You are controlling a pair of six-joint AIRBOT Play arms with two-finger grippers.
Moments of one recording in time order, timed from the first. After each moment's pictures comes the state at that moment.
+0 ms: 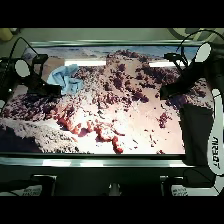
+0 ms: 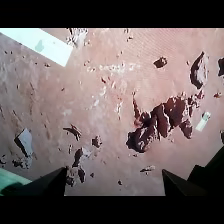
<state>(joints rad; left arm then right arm) -0.16 -1.43 1.57 1.60 -1.44 -1.68 0.02 -1.54 1.77 -1.42 1.68 1.19</state>
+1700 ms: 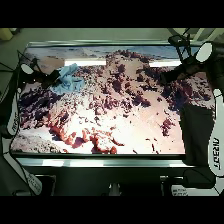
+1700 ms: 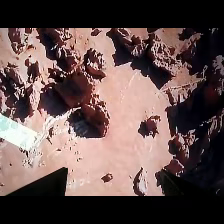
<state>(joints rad) 0.12 -1.99 1.97 1.07 -1.05 -1.75 0.02 -1.52 1.77 -1.43 1.33 1.13</state>
